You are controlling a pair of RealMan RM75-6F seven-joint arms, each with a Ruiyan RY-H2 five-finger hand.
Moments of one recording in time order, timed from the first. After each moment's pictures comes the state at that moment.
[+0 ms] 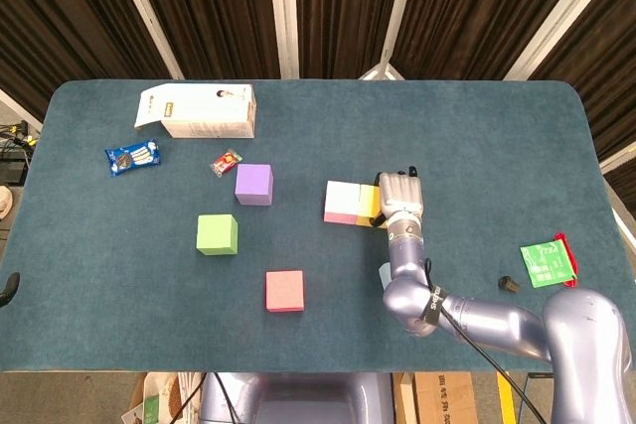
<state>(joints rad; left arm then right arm) -0.04 -1.06 -0.12 -1.71 1.33 1.54 0.15 1.12 -1.61 0.39 -1.45 0.00 1.13 -0.91</state>
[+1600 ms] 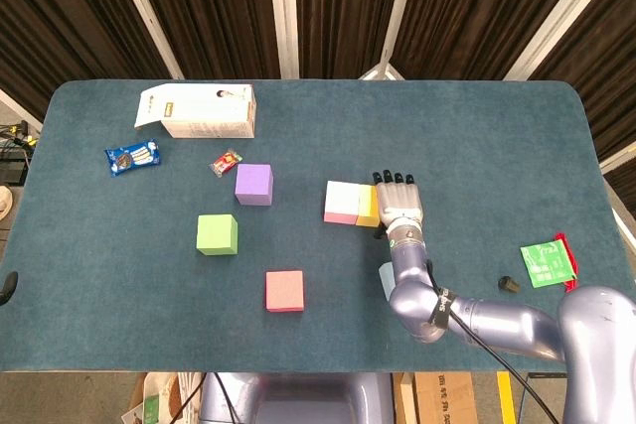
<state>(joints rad) -0.04 -1.07 -0.12 -1.71 1.32 1.55 0.16 1.12 -1.54 0.38 -1.56 0.07 1.10 -1.00</state>
